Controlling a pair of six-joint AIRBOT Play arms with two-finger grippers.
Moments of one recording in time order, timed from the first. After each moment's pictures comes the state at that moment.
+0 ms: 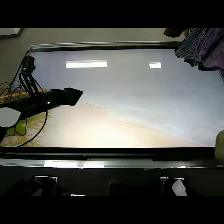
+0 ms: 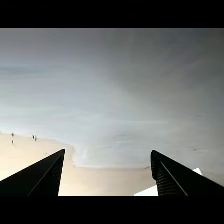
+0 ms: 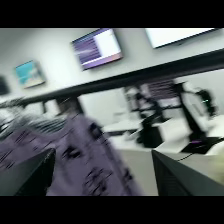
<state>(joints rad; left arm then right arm) -0.36 -0.92 1.01 1.10 -0.67 -1.58 -0.72 -0.98 1.92 -1.63 0.64 1.82</state>
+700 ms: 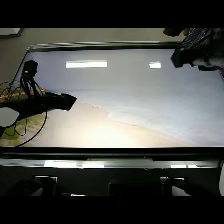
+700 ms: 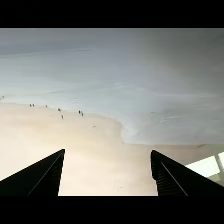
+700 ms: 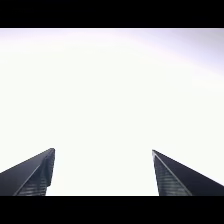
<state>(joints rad) -0.31 -0.91 1.01 1.28 -0.81 -1.58 0.01 -1.31 1.69 -1.39 1.15 1.34</state>
